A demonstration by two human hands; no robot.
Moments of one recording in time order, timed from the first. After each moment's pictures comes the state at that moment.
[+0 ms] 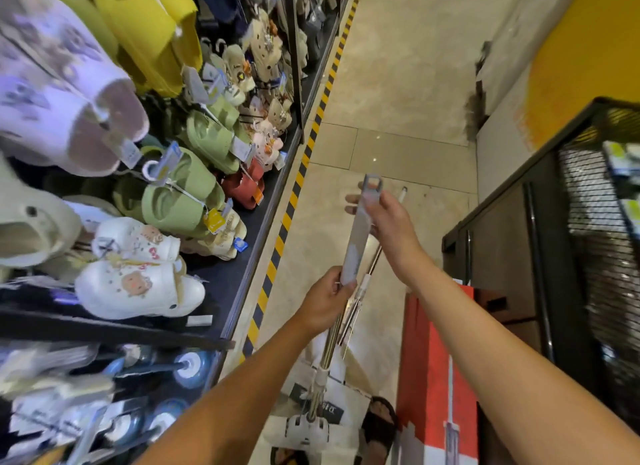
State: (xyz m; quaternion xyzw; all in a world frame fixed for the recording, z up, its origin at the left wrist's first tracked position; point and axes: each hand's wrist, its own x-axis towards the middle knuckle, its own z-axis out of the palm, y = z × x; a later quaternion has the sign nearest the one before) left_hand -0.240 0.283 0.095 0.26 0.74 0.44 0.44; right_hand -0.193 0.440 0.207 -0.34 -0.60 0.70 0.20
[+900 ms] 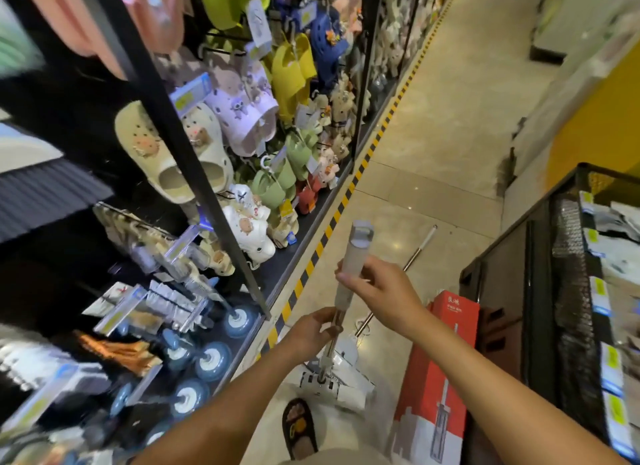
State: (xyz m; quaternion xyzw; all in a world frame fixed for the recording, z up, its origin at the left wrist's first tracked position) left_hand -0.116 0.038 0.201 0.29 0.80 0.34 0.39; right_hand -0.032 0.201 0.354 -0.15 -0.84 0.51 0.08
